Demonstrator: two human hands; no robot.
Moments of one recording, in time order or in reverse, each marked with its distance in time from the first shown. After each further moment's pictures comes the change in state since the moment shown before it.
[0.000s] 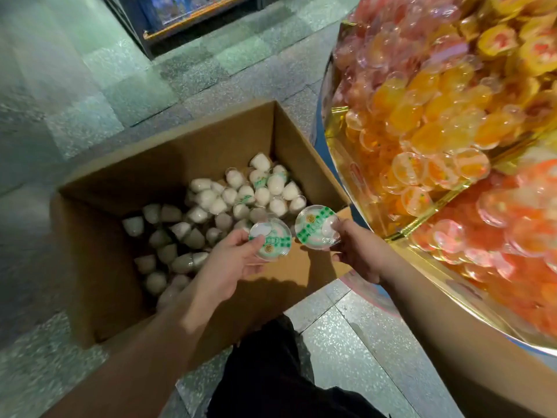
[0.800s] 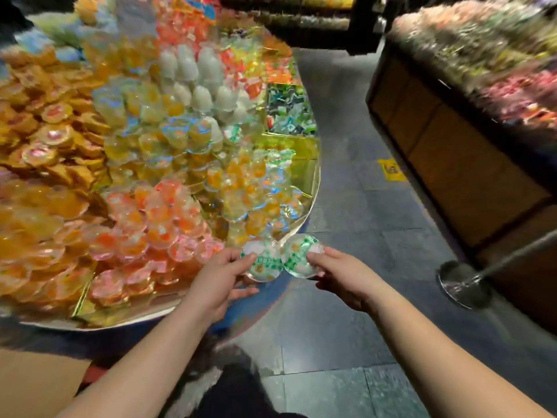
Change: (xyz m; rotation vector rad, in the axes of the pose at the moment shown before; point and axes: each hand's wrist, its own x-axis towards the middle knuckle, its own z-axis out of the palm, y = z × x) left_hand -0.231 -0.151 0.521 0.566 -0.777 0.127; right_hand -0.468 0.210 -0.341 0.503 0.770 -0.297
